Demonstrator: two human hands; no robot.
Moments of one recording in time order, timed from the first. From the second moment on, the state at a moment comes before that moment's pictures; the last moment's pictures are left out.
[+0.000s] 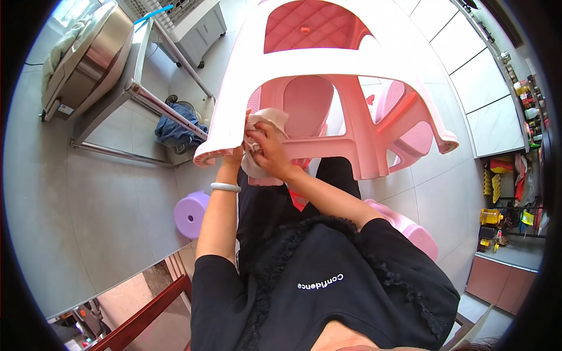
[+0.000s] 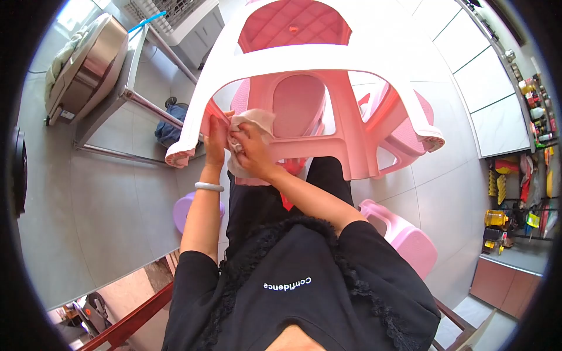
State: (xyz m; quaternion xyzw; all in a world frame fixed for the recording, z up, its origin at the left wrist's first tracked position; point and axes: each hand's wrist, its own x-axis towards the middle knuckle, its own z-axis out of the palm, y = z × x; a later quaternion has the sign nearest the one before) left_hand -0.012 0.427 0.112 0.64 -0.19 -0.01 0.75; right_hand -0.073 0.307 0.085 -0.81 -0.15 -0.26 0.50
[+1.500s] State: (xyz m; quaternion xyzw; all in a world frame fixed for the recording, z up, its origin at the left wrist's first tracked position) left_hand 0.007 0.429 0.110 0.79 -0.09 0.33 0.51; right_hand -0.125 0.295 0.062 -0.83 -0.26 0.00 0.49
